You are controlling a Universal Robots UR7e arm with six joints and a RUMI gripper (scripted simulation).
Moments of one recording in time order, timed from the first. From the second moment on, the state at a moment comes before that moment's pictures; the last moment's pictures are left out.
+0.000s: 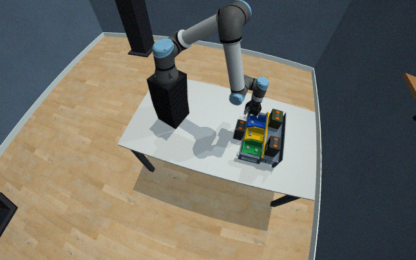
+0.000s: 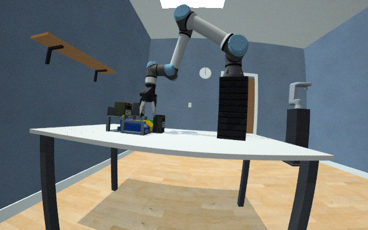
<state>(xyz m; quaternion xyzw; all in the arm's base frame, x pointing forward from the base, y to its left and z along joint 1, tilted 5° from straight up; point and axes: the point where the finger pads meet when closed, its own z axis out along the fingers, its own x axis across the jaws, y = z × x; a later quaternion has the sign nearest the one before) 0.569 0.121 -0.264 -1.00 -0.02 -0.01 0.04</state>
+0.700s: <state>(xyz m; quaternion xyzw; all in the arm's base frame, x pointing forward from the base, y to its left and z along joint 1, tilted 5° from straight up) 0.569 0.124 -0.298 -1.00 -0.02 -0.01 0.04</state>
